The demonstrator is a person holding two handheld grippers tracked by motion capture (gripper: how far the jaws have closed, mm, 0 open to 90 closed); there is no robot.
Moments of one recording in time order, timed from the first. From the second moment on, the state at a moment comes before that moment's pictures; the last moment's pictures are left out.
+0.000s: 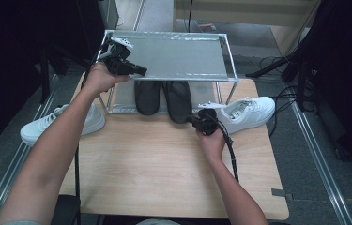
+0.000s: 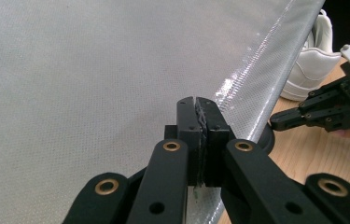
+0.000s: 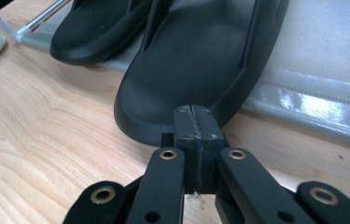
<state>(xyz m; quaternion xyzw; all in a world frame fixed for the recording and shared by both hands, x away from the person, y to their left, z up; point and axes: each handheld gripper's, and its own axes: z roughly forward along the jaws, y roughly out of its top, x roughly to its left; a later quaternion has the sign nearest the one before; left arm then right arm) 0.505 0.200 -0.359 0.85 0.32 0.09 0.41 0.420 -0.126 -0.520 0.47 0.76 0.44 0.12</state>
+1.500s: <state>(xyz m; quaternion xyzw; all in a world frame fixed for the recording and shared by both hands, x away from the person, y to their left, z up) 0.462 0.200 -0.327 0.85 0.30 0.07 0.43 0.392 -0.130 -0.483 0.38 0.78 0.49 0.06</state>
